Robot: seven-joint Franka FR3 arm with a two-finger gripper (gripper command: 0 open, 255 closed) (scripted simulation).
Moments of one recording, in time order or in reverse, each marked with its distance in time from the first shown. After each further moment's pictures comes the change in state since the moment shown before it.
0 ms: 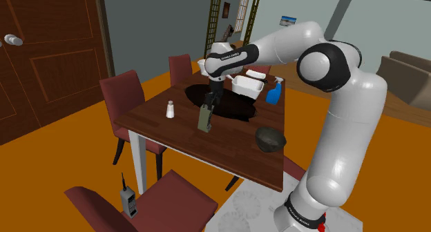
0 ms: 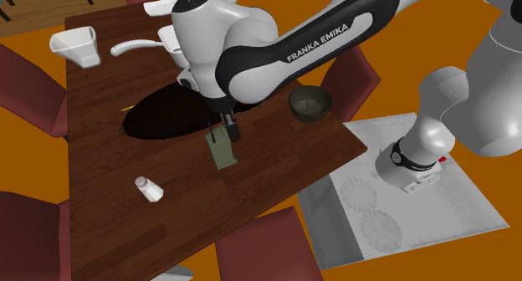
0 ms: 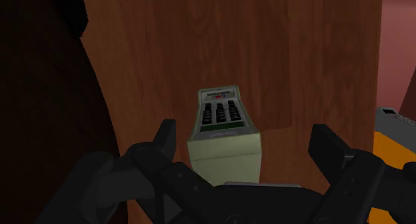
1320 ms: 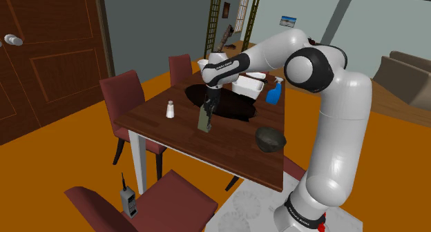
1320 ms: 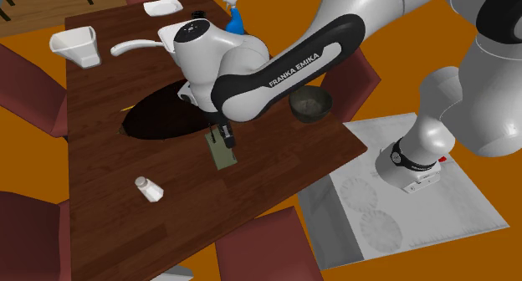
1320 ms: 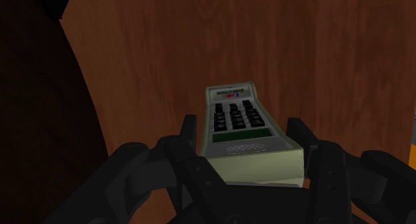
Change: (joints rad) arm -0.014 0.102 0.002 0.007 0.020 0.098 -0.028
